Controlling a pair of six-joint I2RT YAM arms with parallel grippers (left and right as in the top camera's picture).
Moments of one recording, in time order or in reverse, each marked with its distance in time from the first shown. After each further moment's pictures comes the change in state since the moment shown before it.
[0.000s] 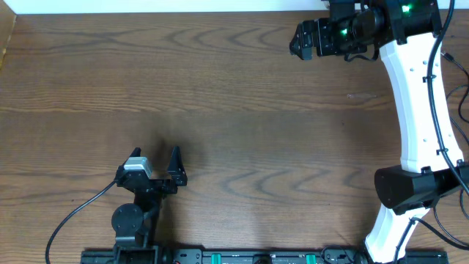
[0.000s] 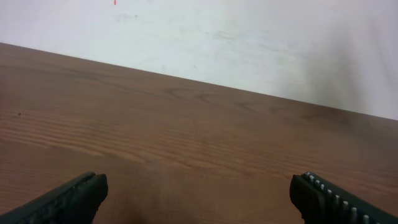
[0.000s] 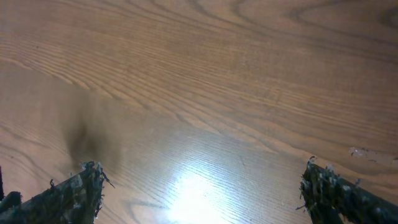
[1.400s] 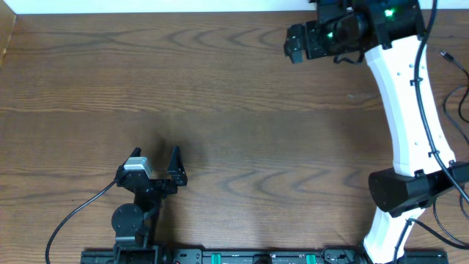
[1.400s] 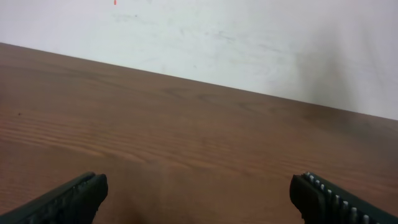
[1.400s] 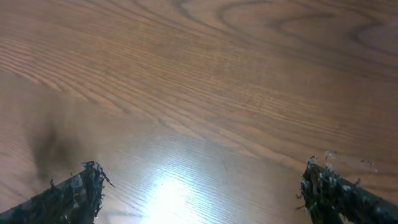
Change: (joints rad) left arm 0.000 0.000 0.000 0.000 0.000 0.000; right arm 0.084 0.000 0.000 0.026 0.163 0.005
